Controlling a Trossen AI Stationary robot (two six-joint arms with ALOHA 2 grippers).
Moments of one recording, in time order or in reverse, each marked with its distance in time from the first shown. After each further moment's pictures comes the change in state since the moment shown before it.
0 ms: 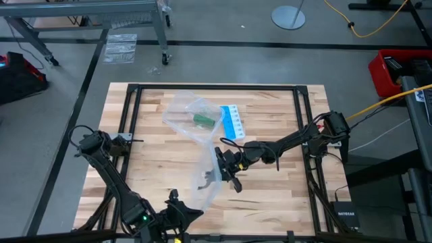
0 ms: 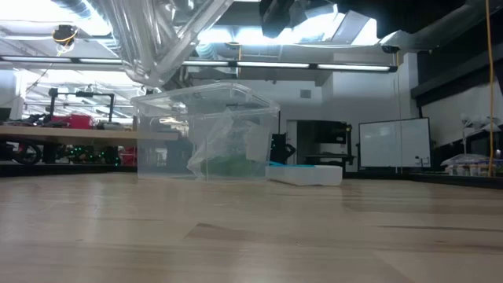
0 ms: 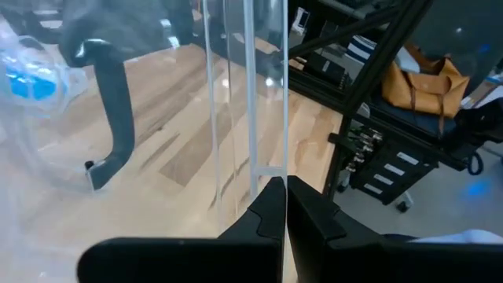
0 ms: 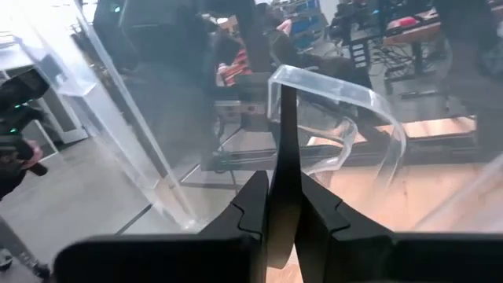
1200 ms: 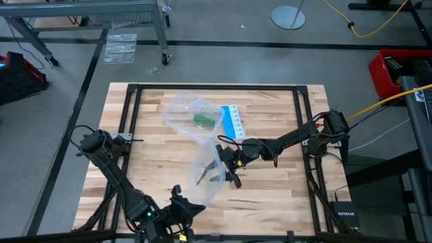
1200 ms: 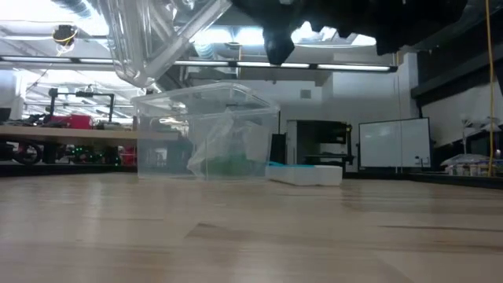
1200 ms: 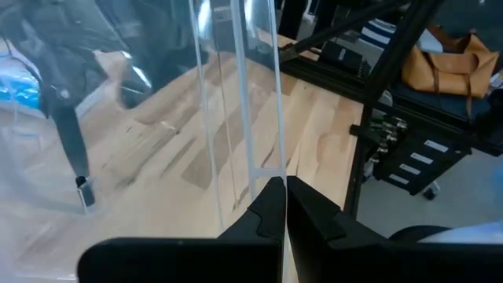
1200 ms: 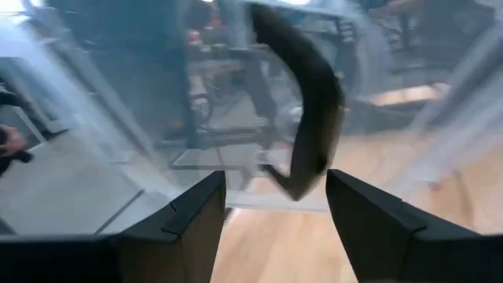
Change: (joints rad) left arm 0.031 0.000 0.000 -0.039 0.029 0.062; right arm -0.053 0.000 -0.051 -0.046 -0.024 0.003
